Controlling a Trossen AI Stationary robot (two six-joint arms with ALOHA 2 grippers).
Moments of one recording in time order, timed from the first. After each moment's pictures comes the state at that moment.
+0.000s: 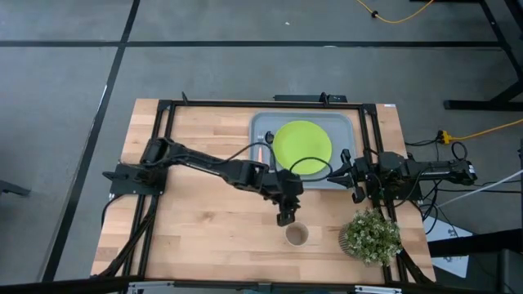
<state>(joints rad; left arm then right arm) -0.19 2.02 1.76 -0.41 0.01 -0.39 0.04 0.08 0.01 0.04 -0.11 0.13</state>
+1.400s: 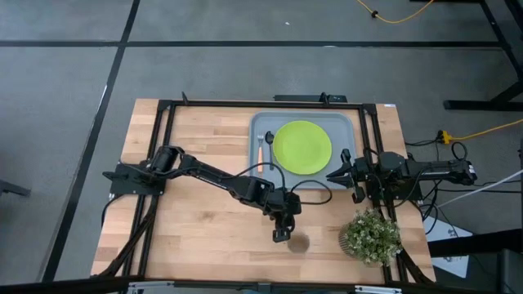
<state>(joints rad) -0.25 2.14 1.76 -0.44 0.07 -0.41 0.04 0.08 0.01 0.04 -0.11 0.13</state>
